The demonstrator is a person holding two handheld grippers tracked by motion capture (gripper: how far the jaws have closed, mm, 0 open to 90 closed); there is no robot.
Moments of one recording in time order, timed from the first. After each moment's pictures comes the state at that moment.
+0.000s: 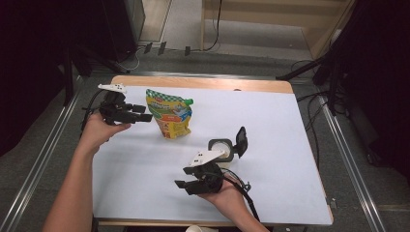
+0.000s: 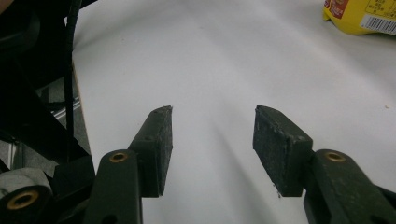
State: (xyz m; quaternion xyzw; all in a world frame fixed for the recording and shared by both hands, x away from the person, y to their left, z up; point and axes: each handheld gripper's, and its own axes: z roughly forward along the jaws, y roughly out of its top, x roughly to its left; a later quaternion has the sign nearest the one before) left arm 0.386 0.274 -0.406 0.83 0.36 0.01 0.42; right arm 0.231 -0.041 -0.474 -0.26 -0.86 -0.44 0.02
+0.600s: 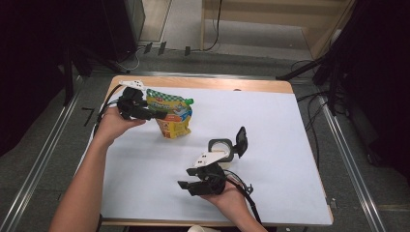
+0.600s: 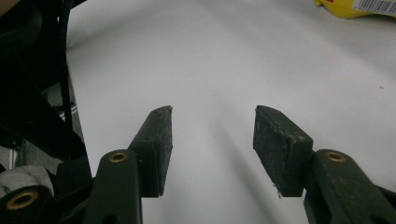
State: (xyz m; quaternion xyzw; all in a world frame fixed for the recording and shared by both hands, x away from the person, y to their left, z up) left arm 0.402 0.232 -0.406 0.85 0.30 0.01 0.43; right arm 0.229 -0.050 -0.481 -0.28 -0.85 -0.45 0.02
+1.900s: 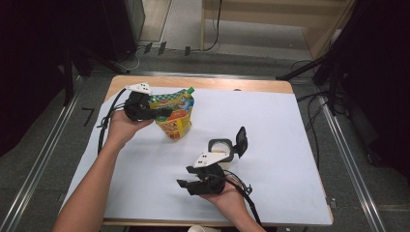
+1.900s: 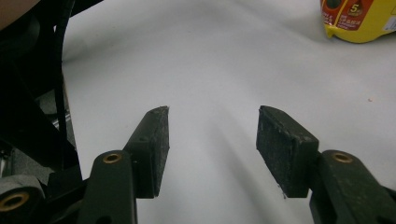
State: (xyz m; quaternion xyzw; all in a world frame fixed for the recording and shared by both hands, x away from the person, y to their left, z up) left arm 0.391 0.212 -0.405 0.85 0.29 0.04 0.44; right arm 0.229 -0.048 -0.482 -0.28 -0.84 -0.46 0.00
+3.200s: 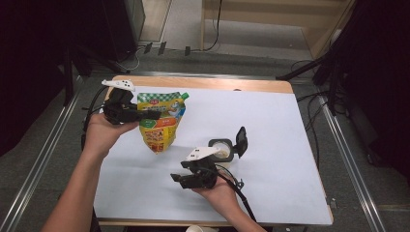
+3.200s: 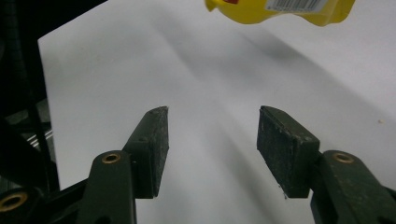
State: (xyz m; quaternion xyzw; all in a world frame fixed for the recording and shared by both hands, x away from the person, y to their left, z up) left arm 0.335 0.226 -0.341 0.84 0.32 0.01 0.44; right arm 0.246 -0.025 -0.486 -0.30 -0.84 -0.46 0.00
